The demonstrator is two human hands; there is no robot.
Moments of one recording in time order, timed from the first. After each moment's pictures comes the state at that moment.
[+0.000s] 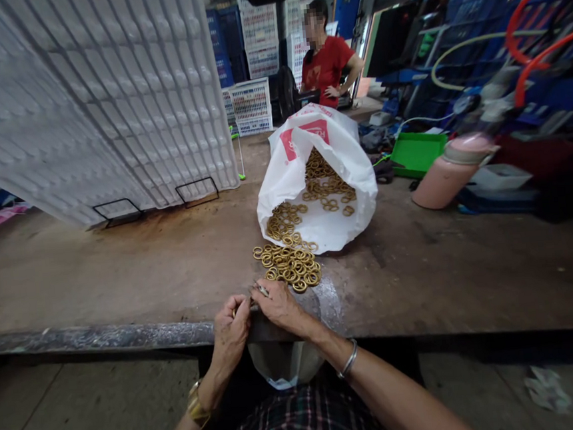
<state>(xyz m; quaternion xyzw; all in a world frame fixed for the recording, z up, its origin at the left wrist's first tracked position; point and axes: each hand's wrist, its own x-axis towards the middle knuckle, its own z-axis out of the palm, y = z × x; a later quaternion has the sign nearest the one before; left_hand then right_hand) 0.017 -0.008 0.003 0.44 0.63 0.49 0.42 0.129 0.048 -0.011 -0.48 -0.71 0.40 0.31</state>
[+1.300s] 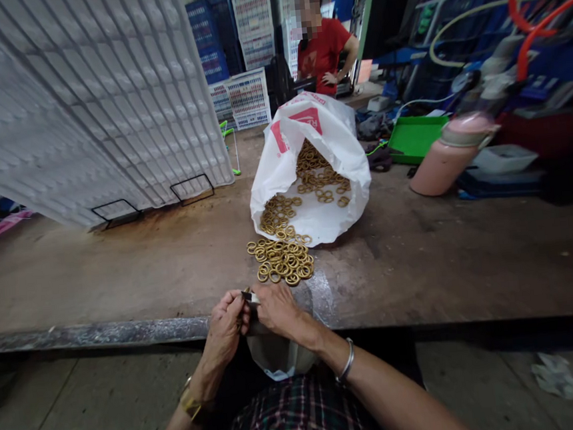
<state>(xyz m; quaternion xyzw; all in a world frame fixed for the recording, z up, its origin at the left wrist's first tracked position) 0.021 -0.011 0.001 0.33 0.57 0.49 0.58 0.143 0.033 -0.008 -0.50 -0.83 0.21 0.11</state>
